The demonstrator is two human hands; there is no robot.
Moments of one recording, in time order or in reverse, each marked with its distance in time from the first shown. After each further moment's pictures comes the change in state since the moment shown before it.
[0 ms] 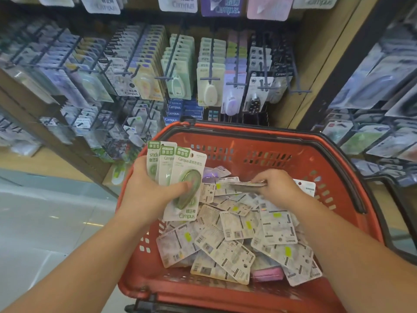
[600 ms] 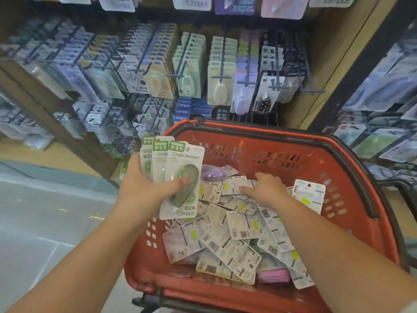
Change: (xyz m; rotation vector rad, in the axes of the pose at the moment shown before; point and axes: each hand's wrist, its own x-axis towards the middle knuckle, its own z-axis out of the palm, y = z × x) left_hand -0.008 0.000 -0.016 -0.149 0.021 0.054; right_hand 0.020 -0.026 0.033 -0.222 -0.106 0.185
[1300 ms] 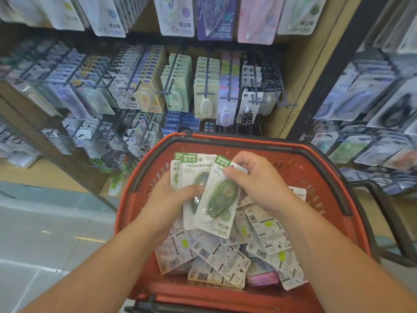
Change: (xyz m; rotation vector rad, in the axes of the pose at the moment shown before) left_hand -0.014 0.010 0.047 -0.148 -0.364 -0.082; right_hand -0.101 -0.034 -0.070 0.922 0.182 -0.461
